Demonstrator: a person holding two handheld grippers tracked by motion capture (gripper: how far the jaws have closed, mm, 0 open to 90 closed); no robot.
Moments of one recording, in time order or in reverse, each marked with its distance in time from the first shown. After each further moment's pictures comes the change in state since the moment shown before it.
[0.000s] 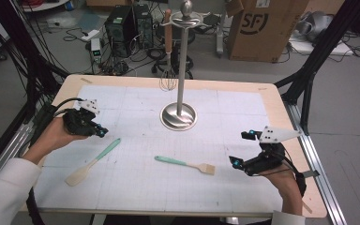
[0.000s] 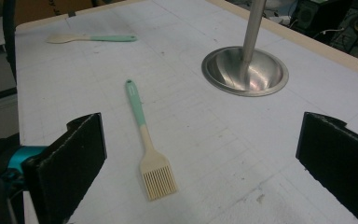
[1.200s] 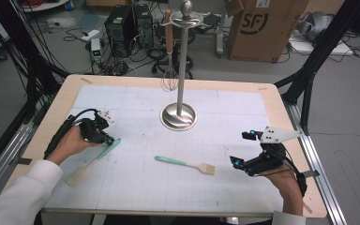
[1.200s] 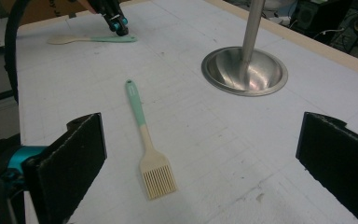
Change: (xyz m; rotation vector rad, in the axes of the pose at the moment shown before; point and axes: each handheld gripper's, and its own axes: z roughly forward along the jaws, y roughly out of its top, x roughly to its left) left arm 0.004 -0.009 0.062 0.148 0.018 -0.042; right arm -0.001 -0.001 -0.002 -0.003 -0.001 0.002
